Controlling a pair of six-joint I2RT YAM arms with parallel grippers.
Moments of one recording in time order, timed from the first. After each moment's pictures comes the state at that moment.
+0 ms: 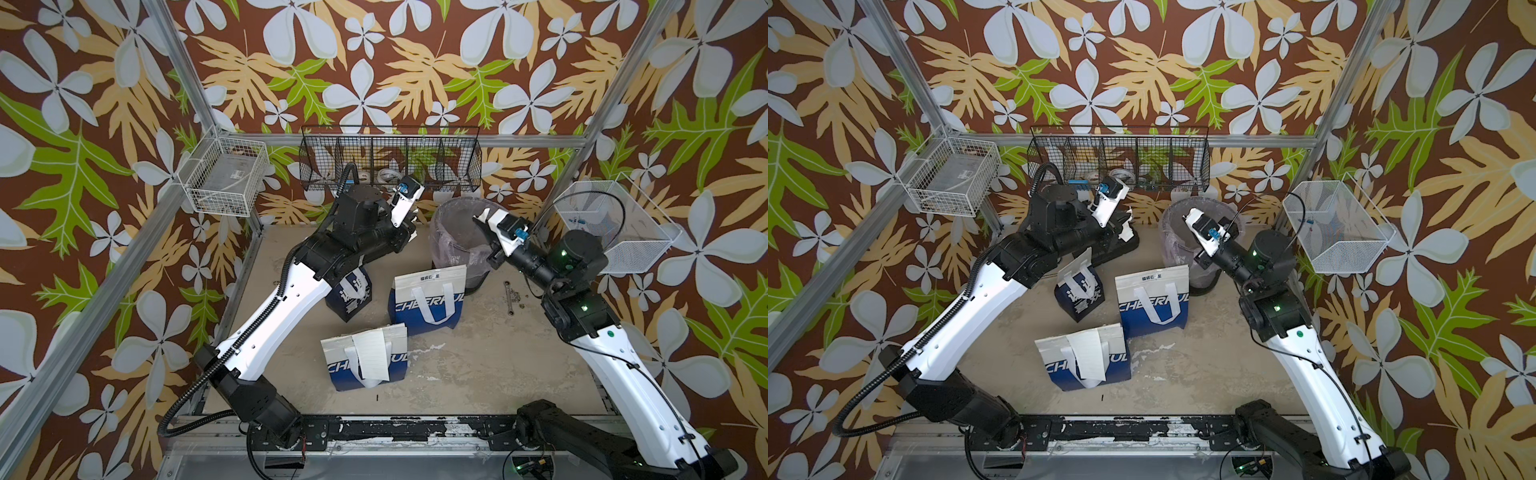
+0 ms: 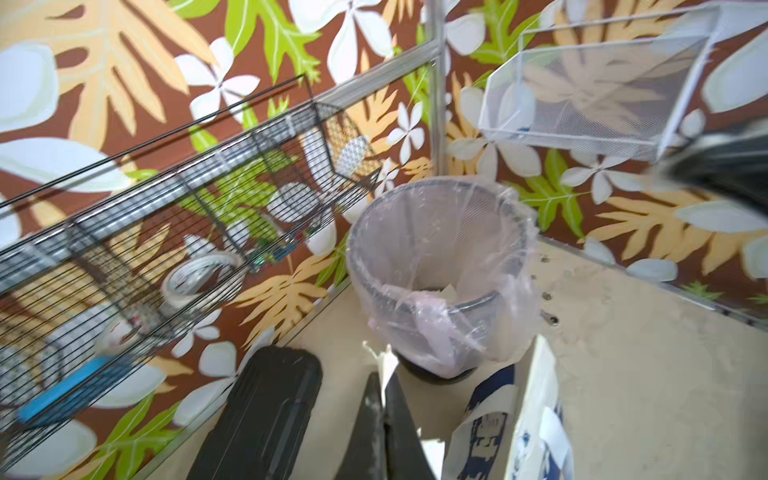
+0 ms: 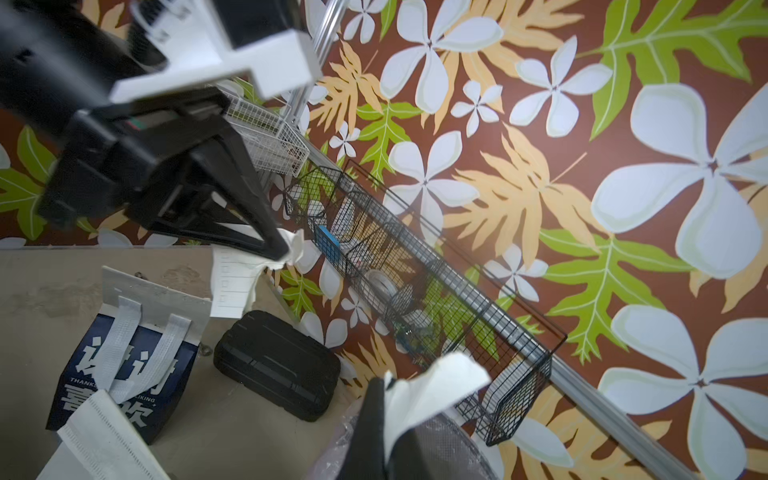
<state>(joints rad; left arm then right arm) -0.67 1.56 1.85 -0.52 0.10 0.19 0.26 1.10 1.28 -0.09 -0.42 -0.46</state>
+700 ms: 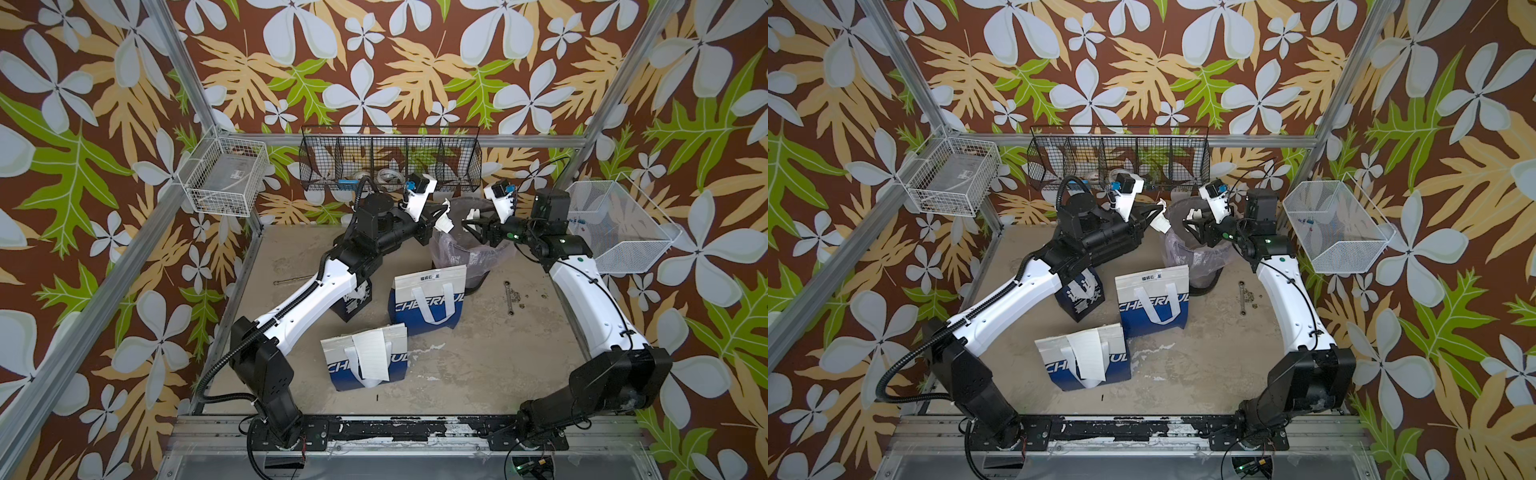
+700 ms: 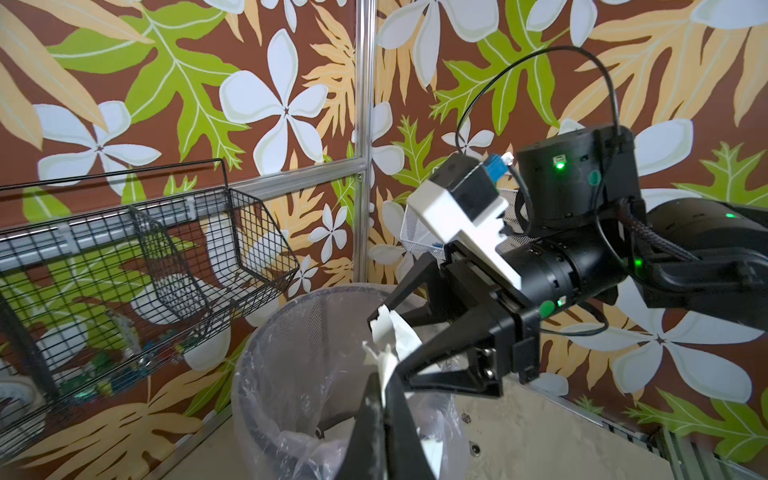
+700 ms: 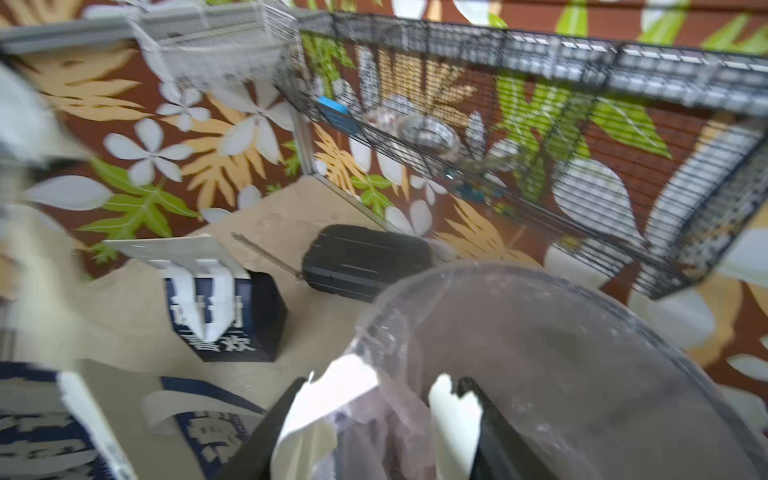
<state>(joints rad) -0.67 1.72 1.71 0.09 0.34 -0.09 0.05 1.52 1.55 -0.38 -0.82 -0.25</state>
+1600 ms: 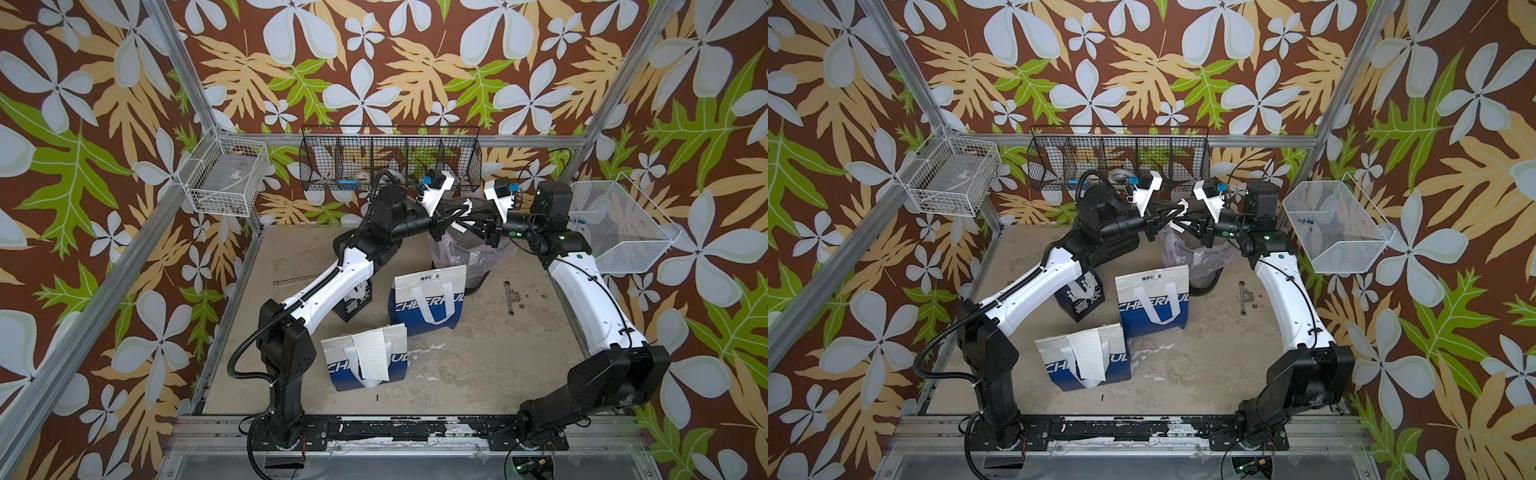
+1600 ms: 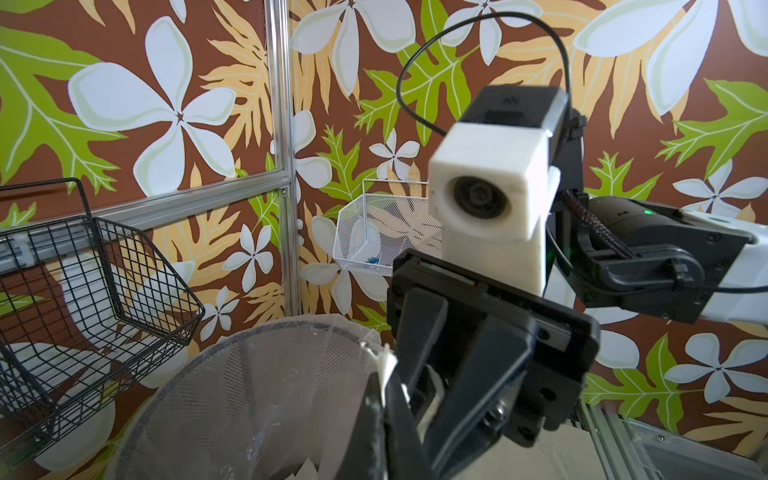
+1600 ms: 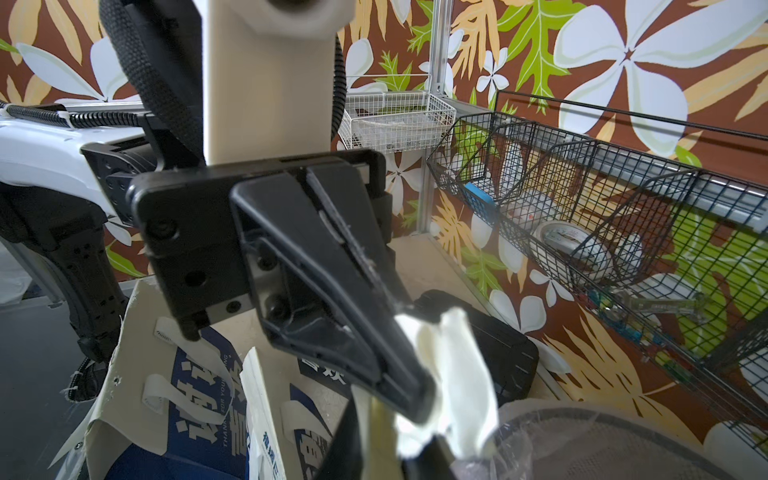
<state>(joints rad) -0.67 1.89 1.89 0.12 0.57 -0.12 0.06 1.55 1.61 -0.33 -1.17 -0.28</state>
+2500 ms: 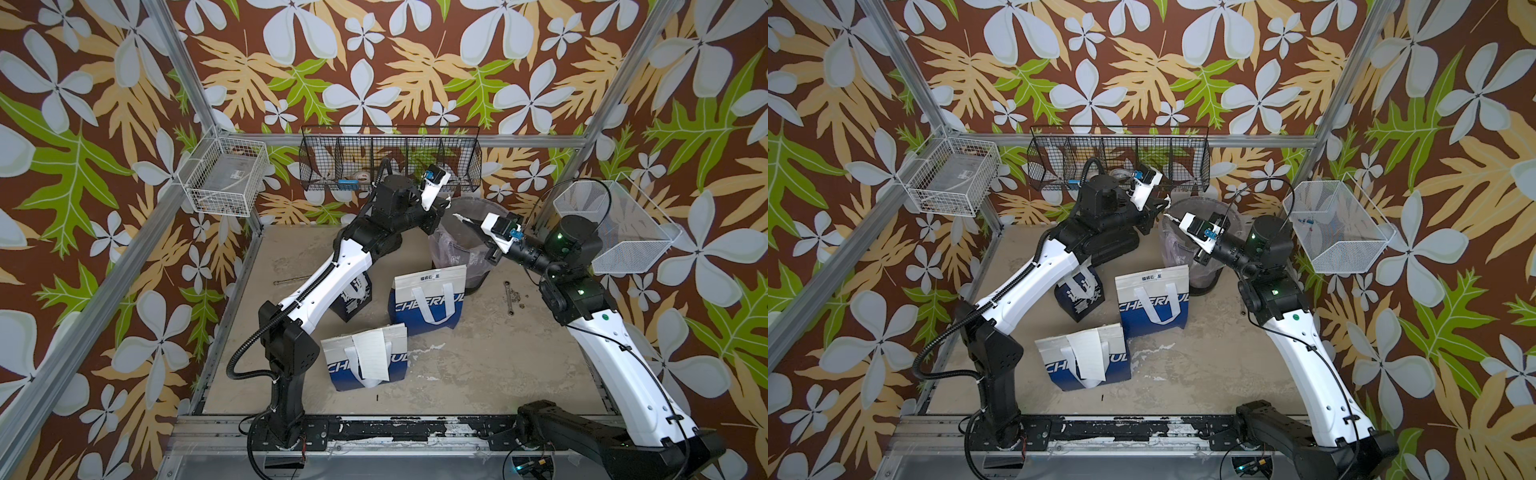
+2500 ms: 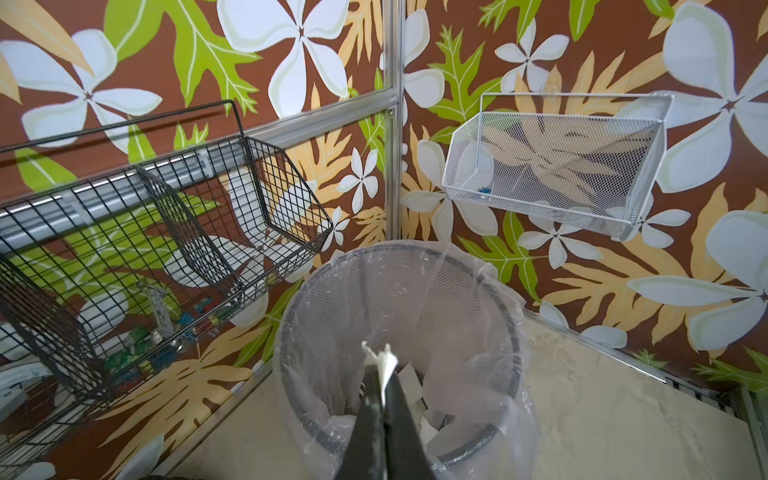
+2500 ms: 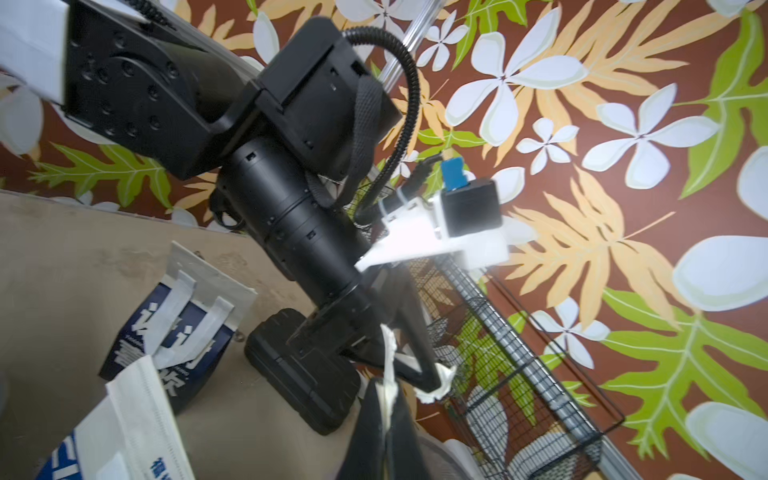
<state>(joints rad) -0.65 1.95 2.10 -0.32 0.25 0.06 0.21 1.16 1.32 -0.08 -0.63 -0.61</state>
